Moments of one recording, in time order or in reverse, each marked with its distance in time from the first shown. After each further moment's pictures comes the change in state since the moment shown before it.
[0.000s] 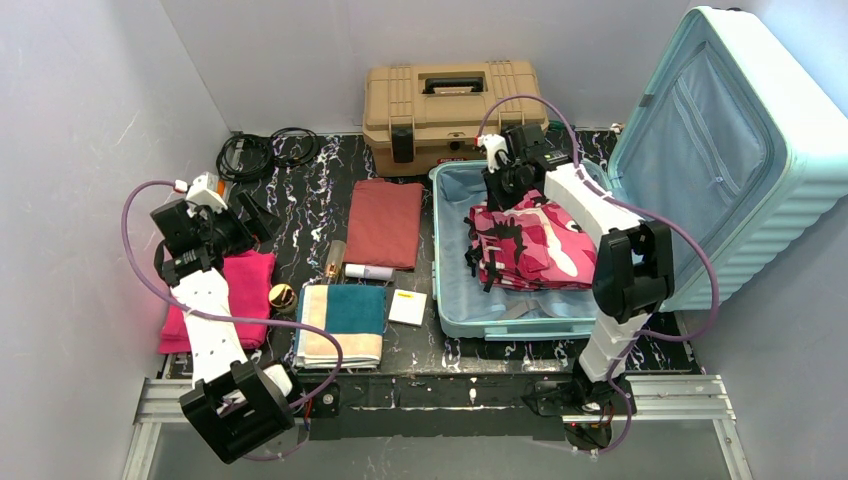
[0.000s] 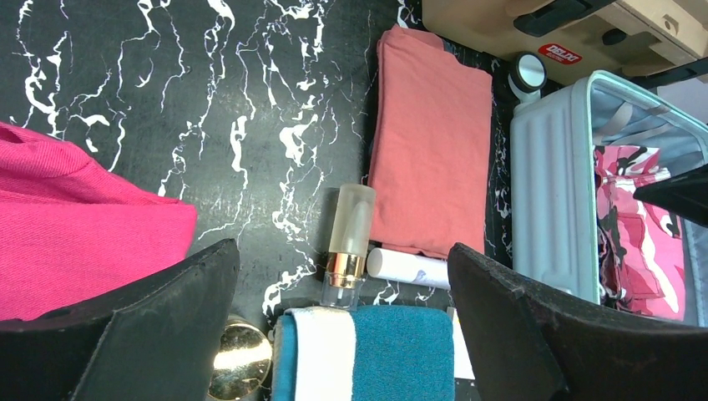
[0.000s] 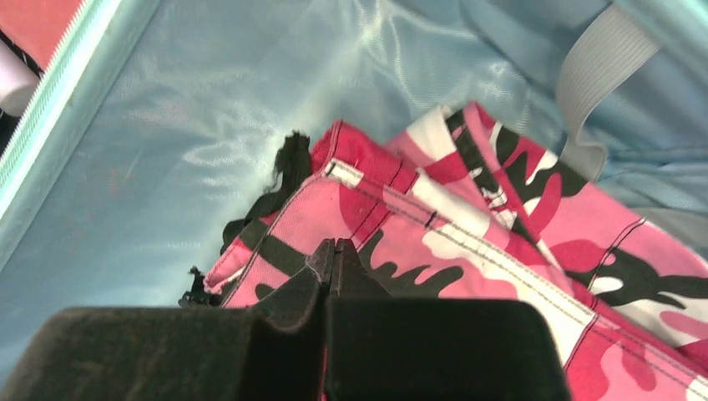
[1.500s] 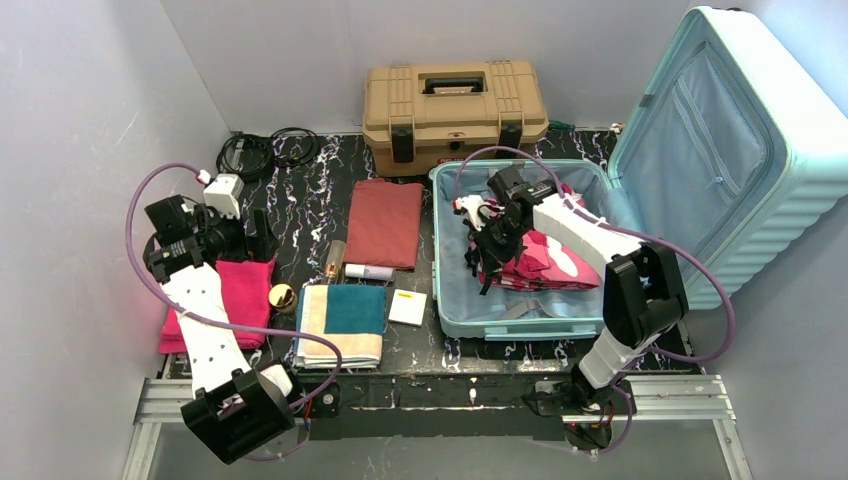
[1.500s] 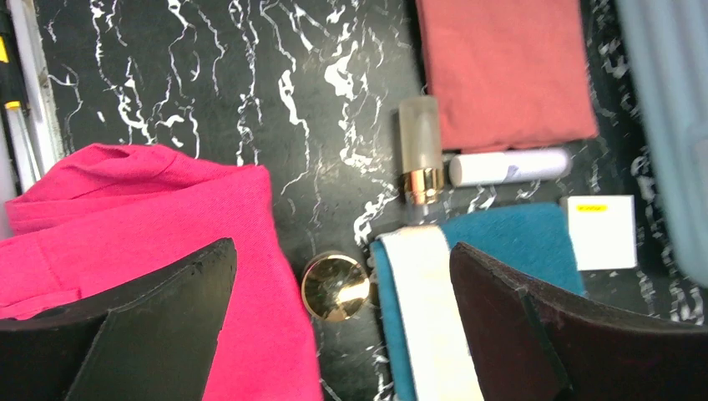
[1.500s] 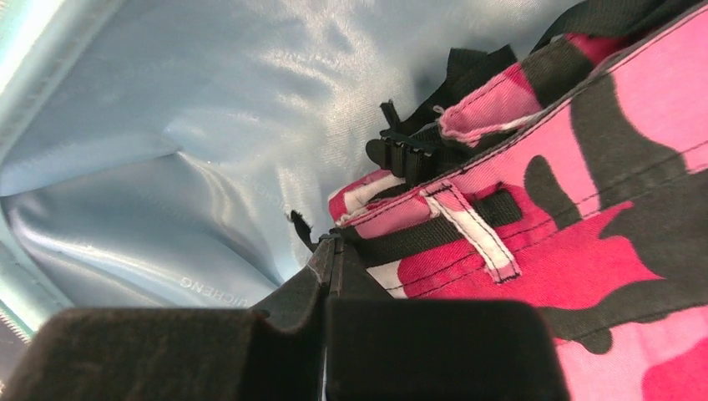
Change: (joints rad) left arm 0.000 -0.002 0.157 -0.345 -0.020 0.539; right arm 0.160 -0.148 -0.254 -0.206 -0.075 -0.136
